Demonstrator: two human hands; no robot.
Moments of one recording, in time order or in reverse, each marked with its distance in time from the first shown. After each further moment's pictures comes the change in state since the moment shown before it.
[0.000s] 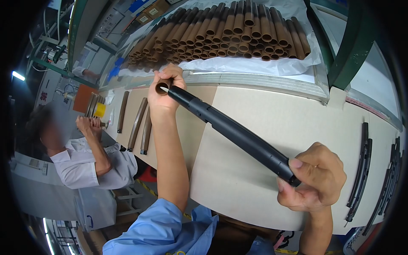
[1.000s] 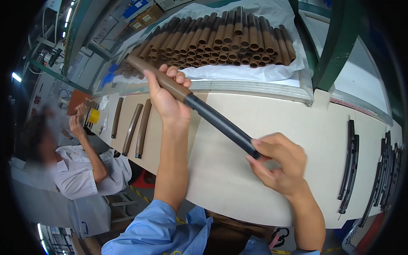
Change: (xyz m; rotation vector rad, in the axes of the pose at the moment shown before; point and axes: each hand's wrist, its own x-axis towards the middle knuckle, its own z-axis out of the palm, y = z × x) left_hand -0.023 -0.061 0.001 0.844 -0.219 0.495; right_hand -0.009 0.003 0.027 0.061 -0.063 0.176
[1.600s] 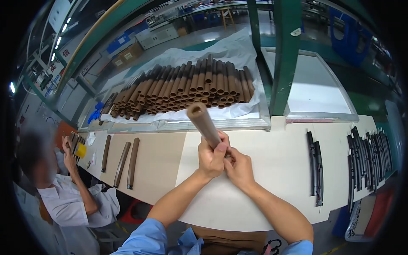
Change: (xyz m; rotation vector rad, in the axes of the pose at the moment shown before) left_hand -0.086 -0.072 0.023 0.570 -0.635 0.173; right_hand -0.022 0.032 0.037 0.175 0.059 0.677
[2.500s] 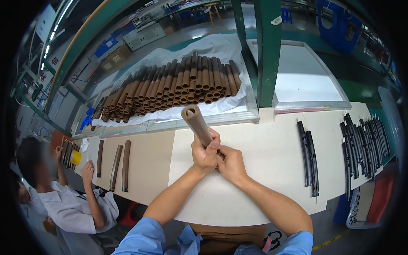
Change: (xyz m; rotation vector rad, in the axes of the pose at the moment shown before) left_hand -0.006 -0.016 0.007 0.087 0.006 -0.006; right_hand -0.002 0.000 -0.004 -0.062 0.012 0.040
